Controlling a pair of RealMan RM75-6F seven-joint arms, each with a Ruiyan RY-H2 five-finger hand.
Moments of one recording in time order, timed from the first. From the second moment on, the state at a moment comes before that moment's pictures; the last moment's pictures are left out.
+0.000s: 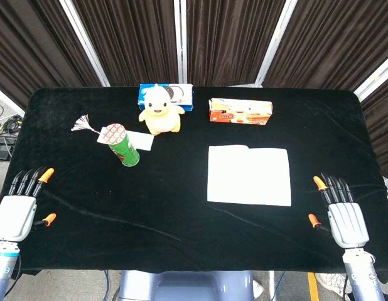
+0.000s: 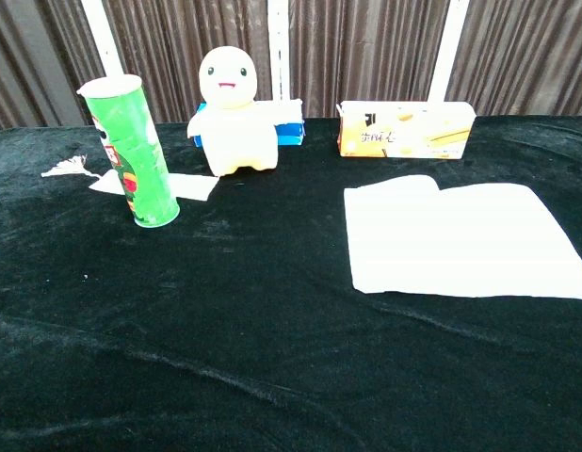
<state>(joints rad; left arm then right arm) -0.14 -1.19 -0.03 -1.65 1.51 1.46 0.22 0.14 -1.26 0.03 -1.55 -1.55 1.53 -0.09</state>
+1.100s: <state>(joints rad) -0.14 -1.16 -0.05 -1.66 1.49 1.47 0.18 0.36 -1.61 0.20 -1.71 -1.30 1.31 -0.43</state>
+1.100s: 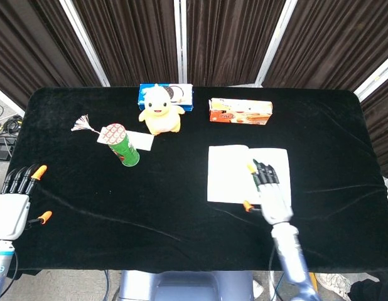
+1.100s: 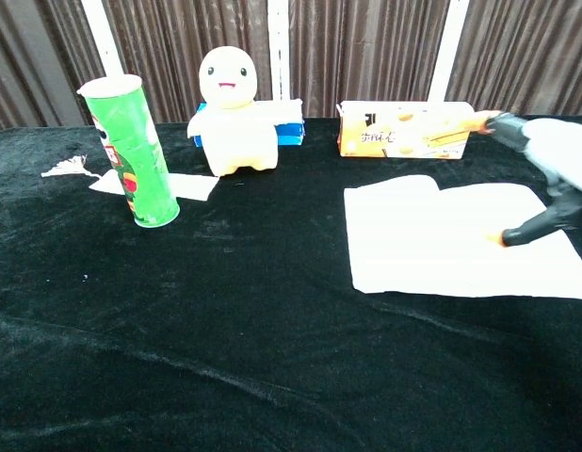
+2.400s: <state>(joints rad) -0.13 -1.12 -0.08 -1.68 1.43 1.45 0.13 0.43 -1.95 0.21 -1.36 -1.15 1.28 -0.48</state>
